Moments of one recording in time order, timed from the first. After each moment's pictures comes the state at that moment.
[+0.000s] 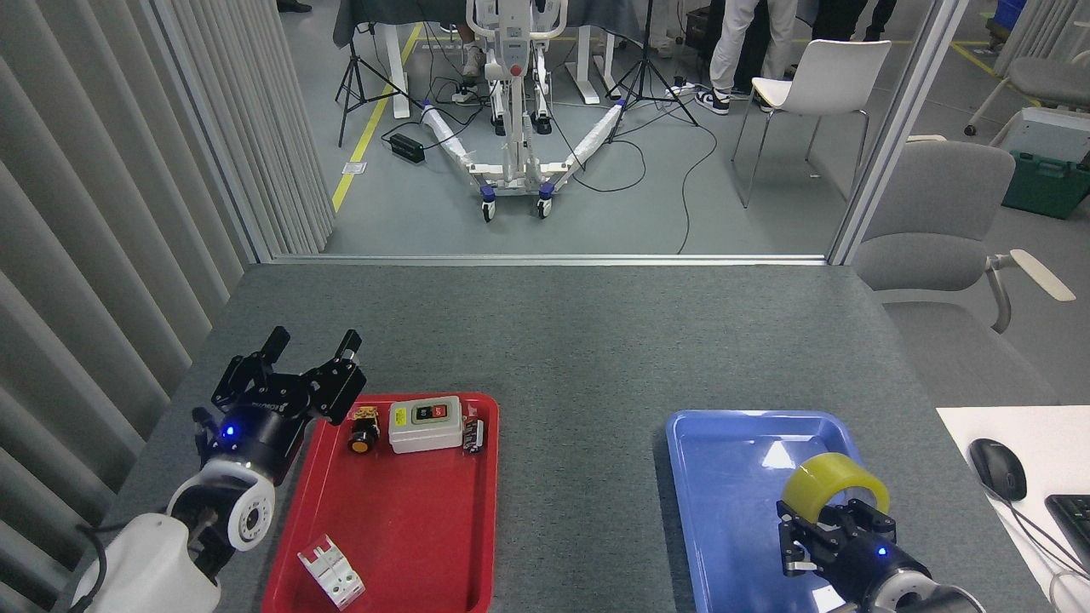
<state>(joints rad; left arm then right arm) -0.35 0.51 -0.44 -1.48 -0.78 0.14 0.19 -0.01 -0.28 -0.01 -1.55 1.26 -0.26 0.55</state>
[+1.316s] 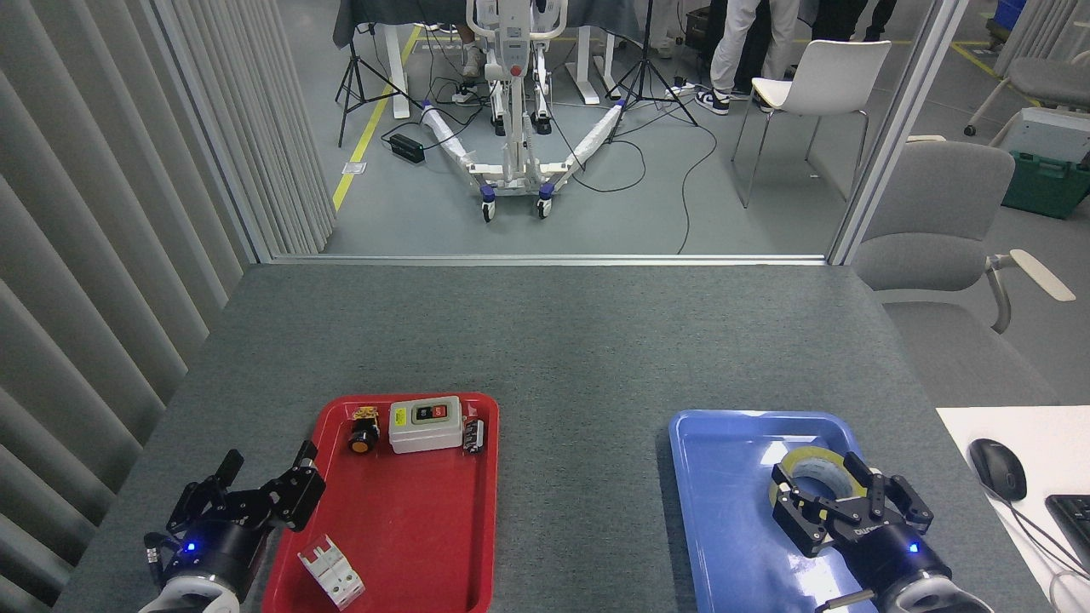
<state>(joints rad) -0.01 0.29 -0.03 -1.59 -1.01 0.02 -0.08 0.03 -0.30 -0.02 -1.55 1.14 -0.22 0.13</state>
